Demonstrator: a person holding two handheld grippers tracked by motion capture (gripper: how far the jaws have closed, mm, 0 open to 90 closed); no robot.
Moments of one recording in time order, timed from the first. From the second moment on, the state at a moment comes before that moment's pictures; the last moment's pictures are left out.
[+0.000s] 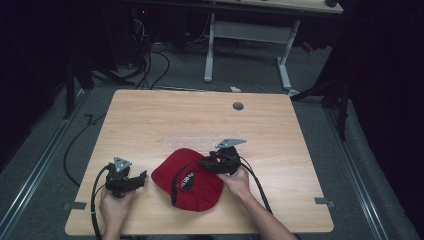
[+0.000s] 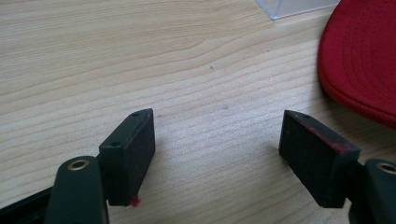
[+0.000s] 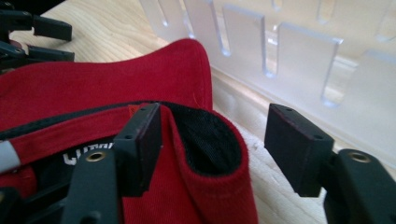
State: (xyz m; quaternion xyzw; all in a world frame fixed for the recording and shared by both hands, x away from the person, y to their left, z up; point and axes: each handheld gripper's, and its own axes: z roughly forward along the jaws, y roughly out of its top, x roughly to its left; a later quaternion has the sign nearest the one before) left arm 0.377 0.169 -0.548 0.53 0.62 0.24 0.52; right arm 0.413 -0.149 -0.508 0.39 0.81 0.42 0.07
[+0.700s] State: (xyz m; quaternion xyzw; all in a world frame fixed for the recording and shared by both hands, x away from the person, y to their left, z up) left arm 0.377 0.169 -0.548 0.53 0.62 0.24 0.52; right arm 0.408 -0.150 -0.504 0.36 0.83 0.43 0.01
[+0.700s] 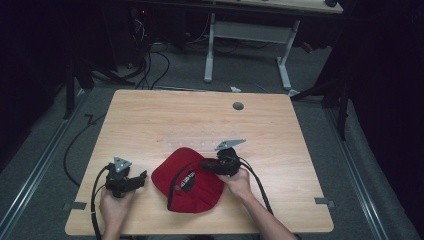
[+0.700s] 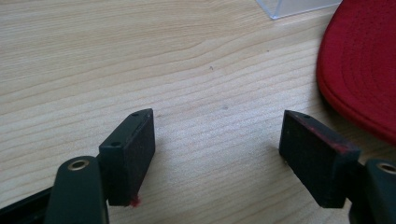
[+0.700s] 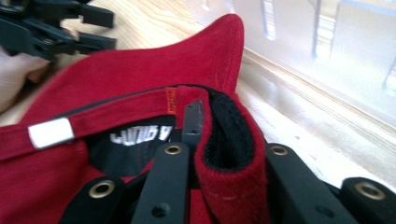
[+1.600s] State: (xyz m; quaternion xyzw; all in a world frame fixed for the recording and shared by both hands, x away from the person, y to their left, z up) left arm 0.370 0.168 -0.546 0.54 0.62 0.23 0.53; right arm 0.388 -0.193 -0.464 0.40 0.81 0.44 0.04
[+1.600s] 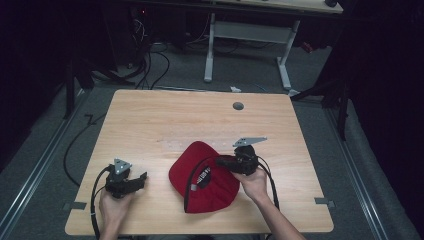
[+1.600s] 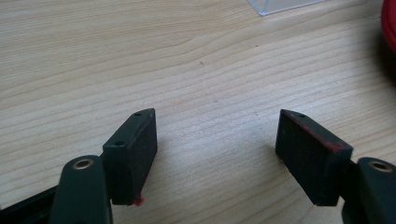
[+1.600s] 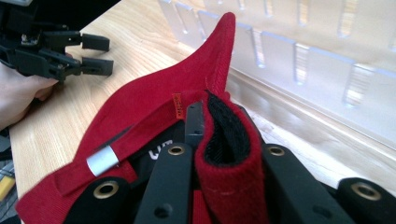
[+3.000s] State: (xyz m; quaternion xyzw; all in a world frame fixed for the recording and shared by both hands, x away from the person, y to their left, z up) left arm 0.326 0.040 -0.512 0.64 0.47 0.16 0.59; right arm 0.380 -0.224 -0.414 0.45 0.76 0.47 0.05
